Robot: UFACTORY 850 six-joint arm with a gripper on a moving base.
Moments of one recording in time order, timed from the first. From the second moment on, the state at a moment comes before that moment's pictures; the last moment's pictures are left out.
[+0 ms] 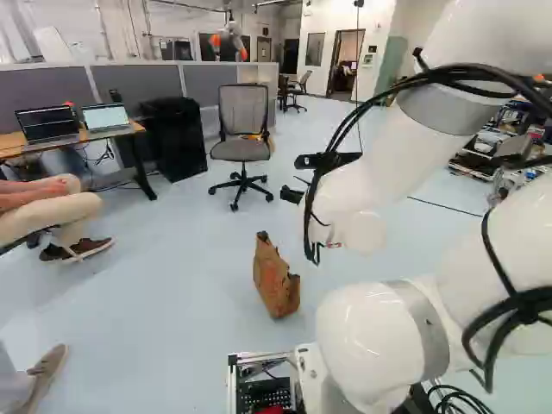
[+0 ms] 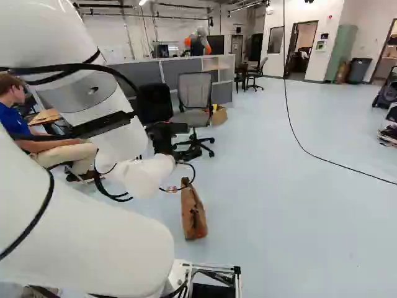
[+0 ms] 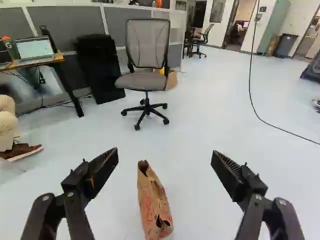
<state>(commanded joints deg) 0.0 16.0 -5.0 0.0 50.0 0.0</state>
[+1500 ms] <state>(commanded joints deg) 2.5 10.2 -10.1 0.0 50.0 0.0</state>
